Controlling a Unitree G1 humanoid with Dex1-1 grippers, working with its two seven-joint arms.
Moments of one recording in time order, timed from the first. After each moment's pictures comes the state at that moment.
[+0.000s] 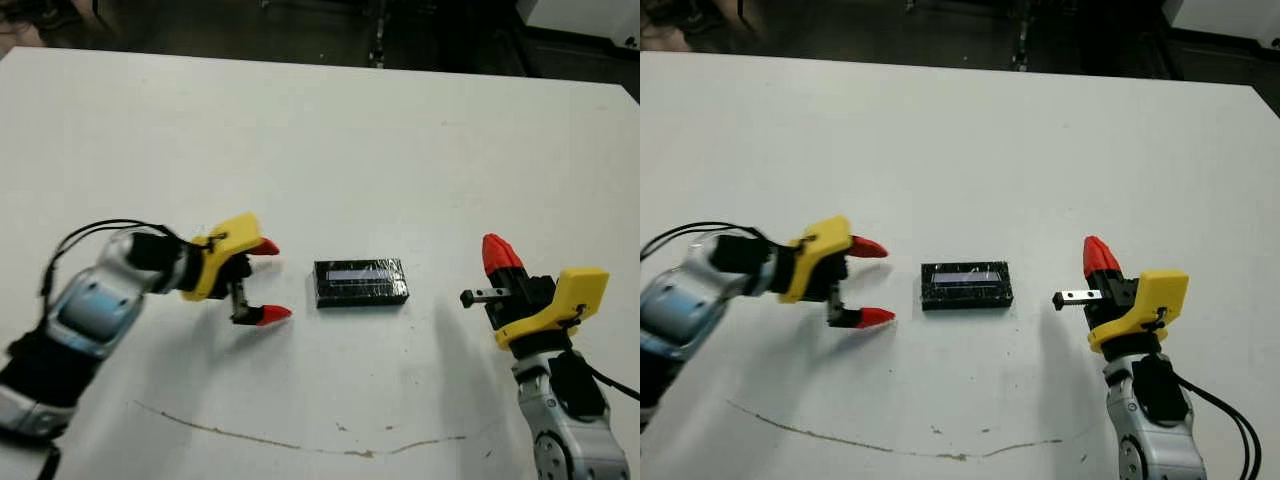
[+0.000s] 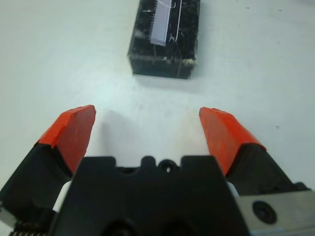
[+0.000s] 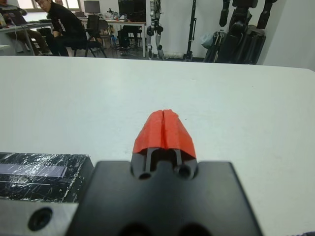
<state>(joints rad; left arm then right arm) -0.43 0.72 -0.22 -0.16 -0.20 0.60 -1.09 0.16 -0.16 -0.11 -0.43 0.23 0.21 0.15</state>
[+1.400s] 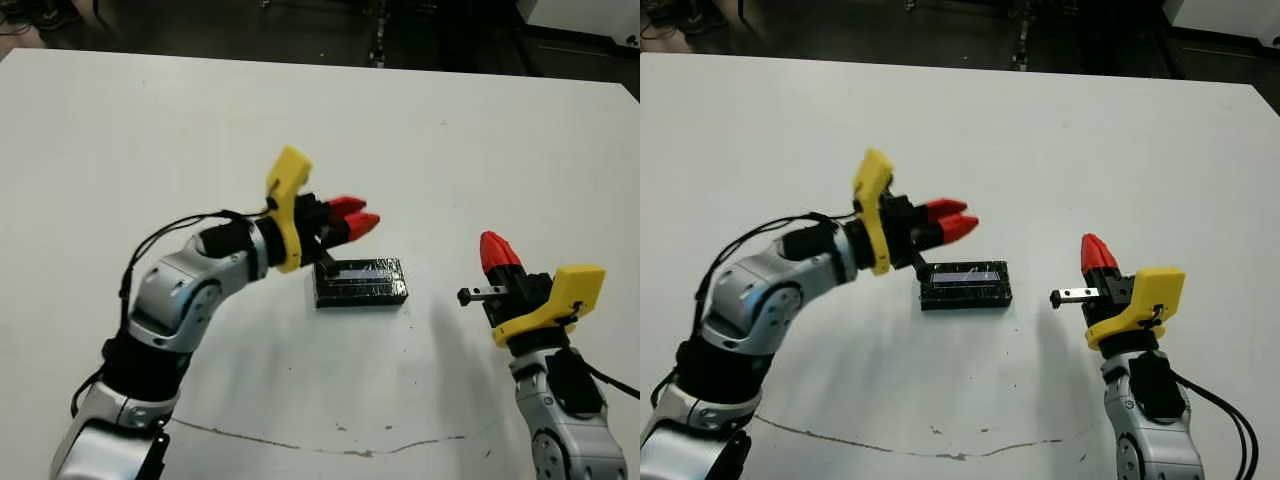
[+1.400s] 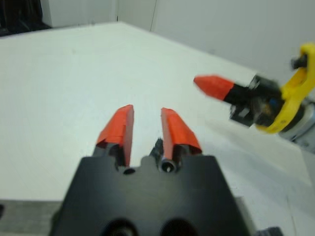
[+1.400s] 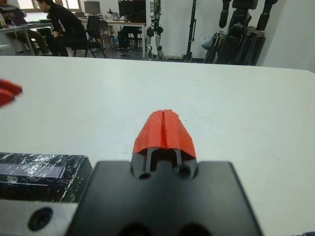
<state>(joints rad) -0.51 0.22 -0.23 -0.13 -0.46 0.77 -0.53 0.15 -0.17 -0.10 -0.43 0.21 0.21 0.14</state>
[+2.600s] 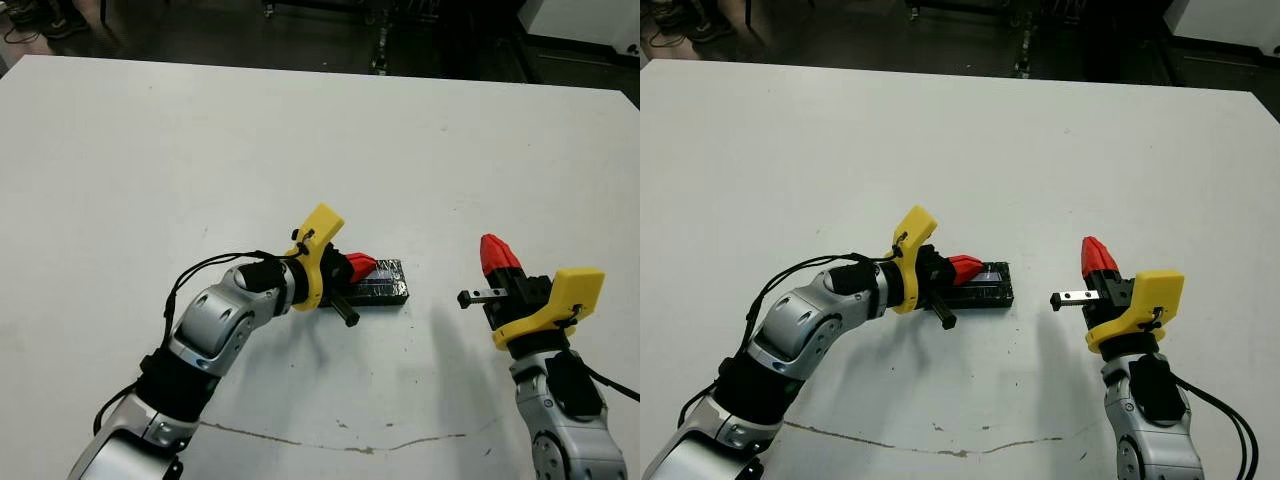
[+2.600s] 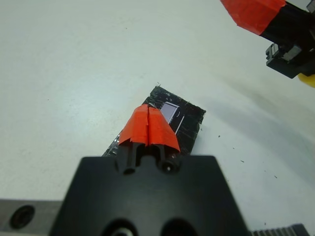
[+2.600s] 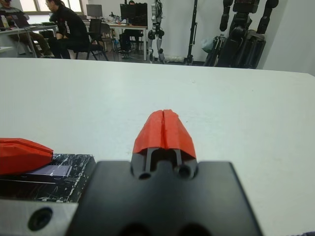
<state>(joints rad) -0.45 0.18 -0.36 -0.03 -0.31 0.74 -0.51 0.16 -0.17 -0.10 -0.43 0.21 0.20 0.14</state>
